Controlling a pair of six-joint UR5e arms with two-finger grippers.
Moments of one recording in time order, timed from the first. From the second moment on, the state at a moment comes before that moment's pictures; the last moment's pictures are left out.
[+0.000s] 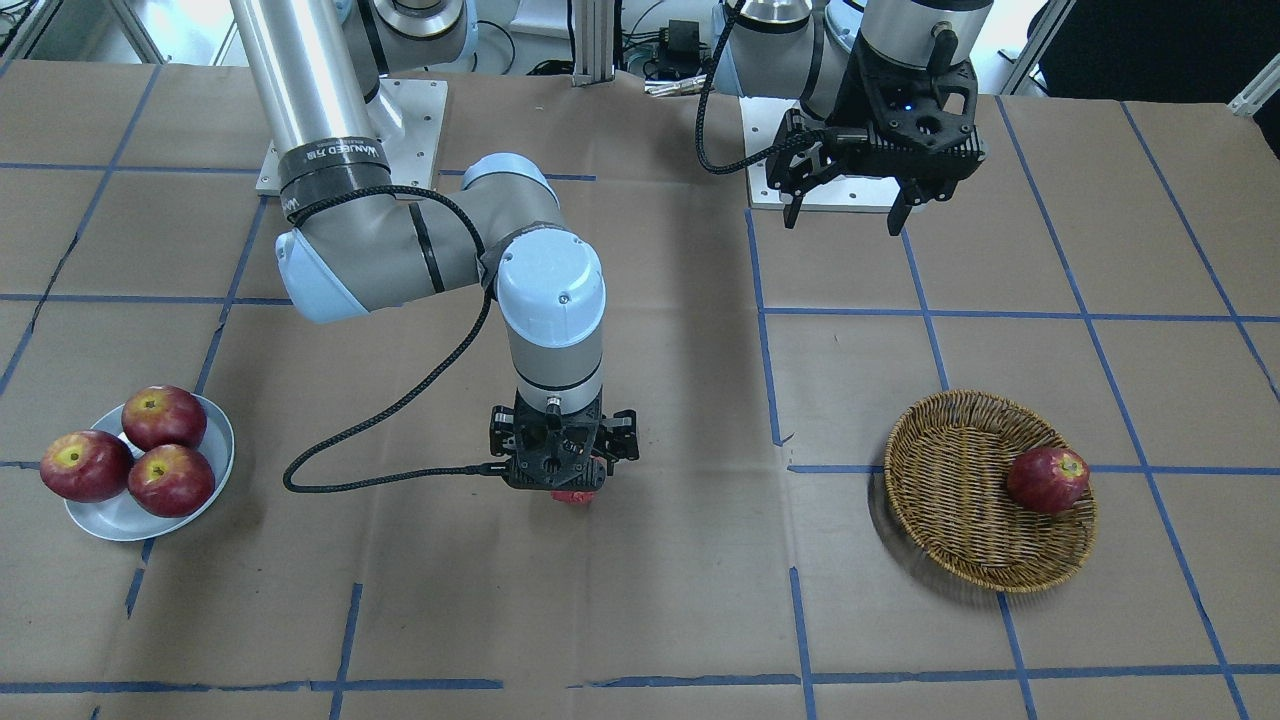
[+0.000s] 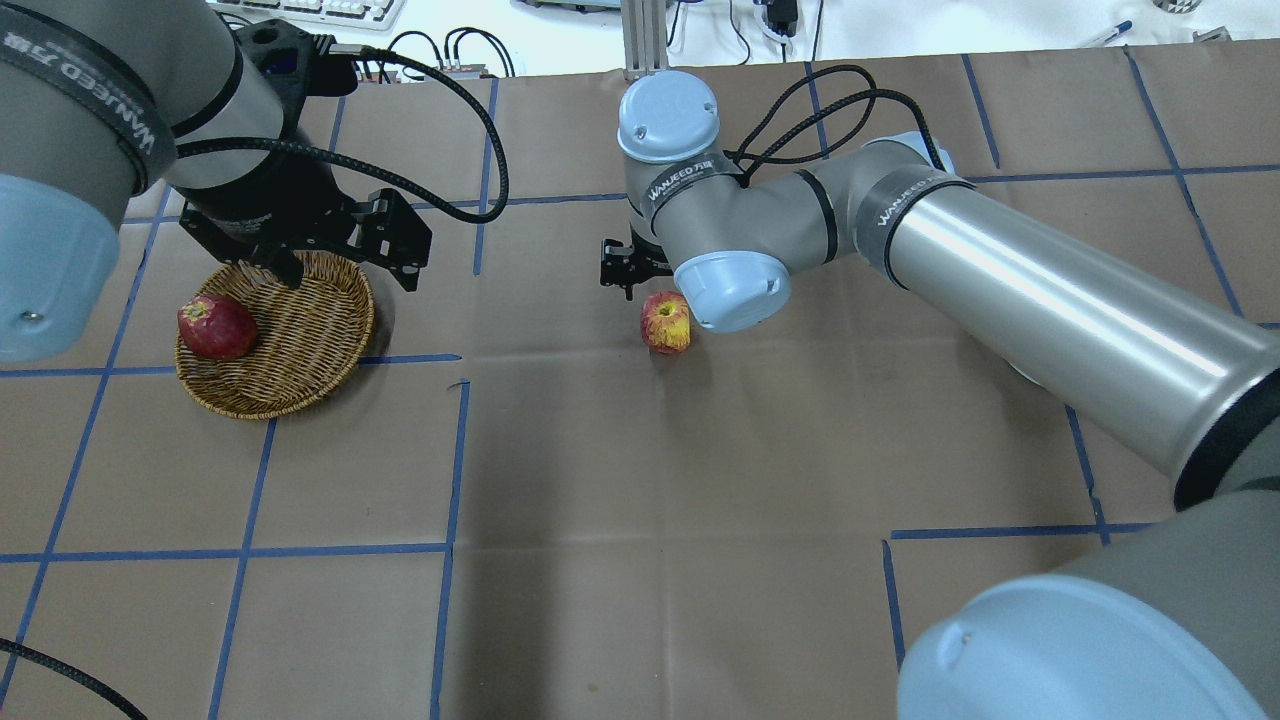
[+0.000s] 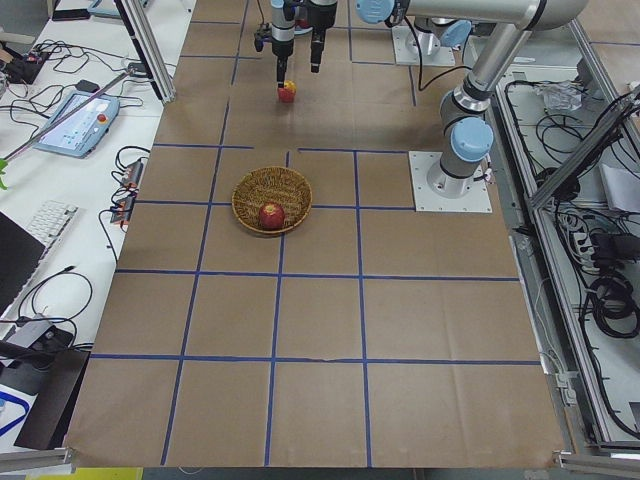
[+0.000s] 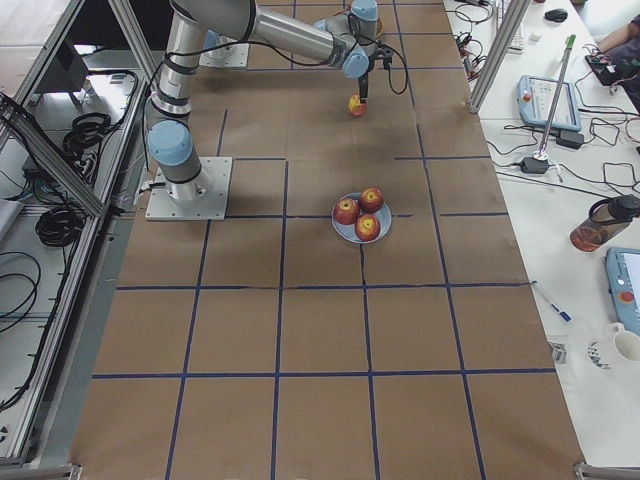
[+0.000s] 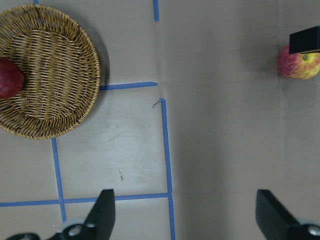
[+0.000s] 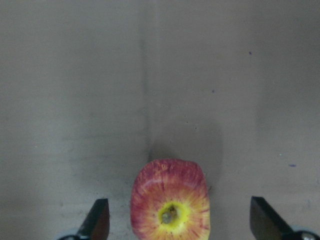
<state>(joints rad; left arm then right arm) -1.62 -1.47 -1.66 -1.51 1.58 0.03 1.93 -1.04 1.59 -2.20 -1.59 0.40</state>
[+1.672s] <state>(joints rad) -1.62 -1.55 -1.60 -1.47 1.58 0.03 1.81 -1.19 1.58 -2.10 -1.63 0.23</state>
